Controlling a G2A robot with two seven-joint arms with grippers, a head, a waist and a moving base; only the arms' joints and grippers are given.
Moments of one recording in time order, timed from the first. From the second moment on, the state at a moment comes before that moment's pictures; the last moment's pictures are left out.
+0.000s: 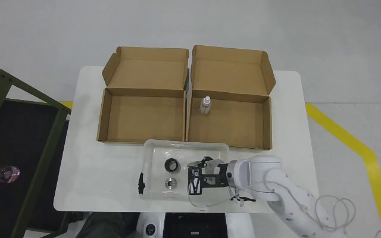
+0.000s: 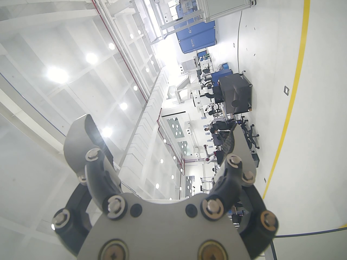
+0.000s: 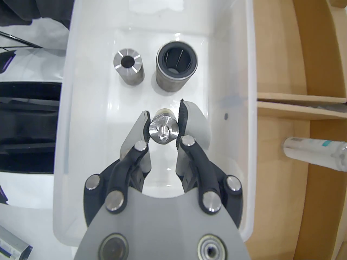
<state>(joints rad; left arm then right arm) -0.19 -0.18 -0.57 -1.44 2.04 -0.23 0.13 -1.21 -1.07 0.93 -2.06 -1.26 -0.82 0.72</state>
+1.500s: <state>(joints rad) -0.19 -0.18 -0.57 -1.44 2.04 -0.23 0.13 -1.21 -1.05 1.16 -2.07 -1.18 -0.69 0.34</state>
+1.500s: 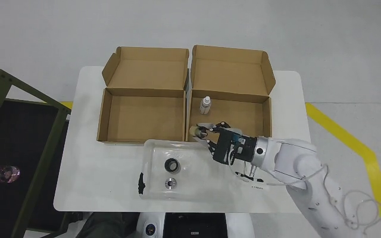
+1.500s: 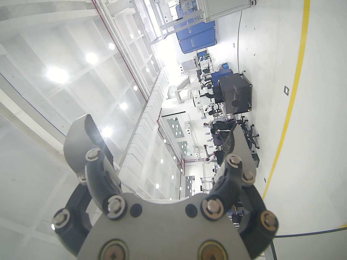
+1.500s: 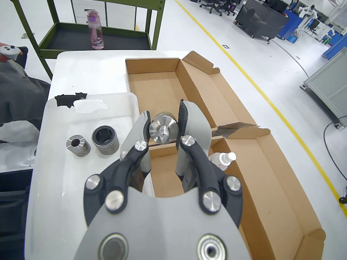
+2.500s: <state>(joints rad) -0.19 -0.18 -0.57 -1.44 2.04 -0.23 0.13 -0.94 -1.07 1.09 -1.68 -1.04 -0.67 0.60</state>
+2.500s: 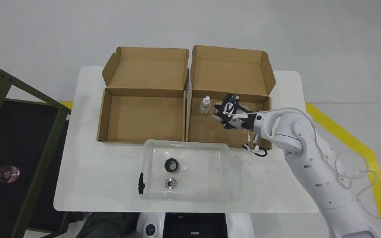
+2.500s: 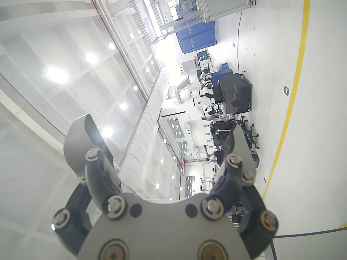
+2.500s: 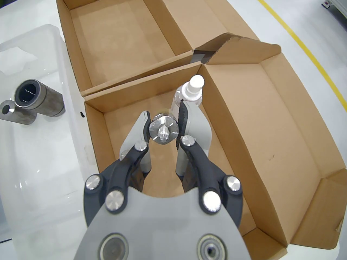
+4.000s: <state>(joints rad) -0.19 -0.18 -0.57 -1.44 2.04 -0.23 0.13 -0.70 -1.15 0.86 -1.29 -1.05 -0.65 0.66</state>
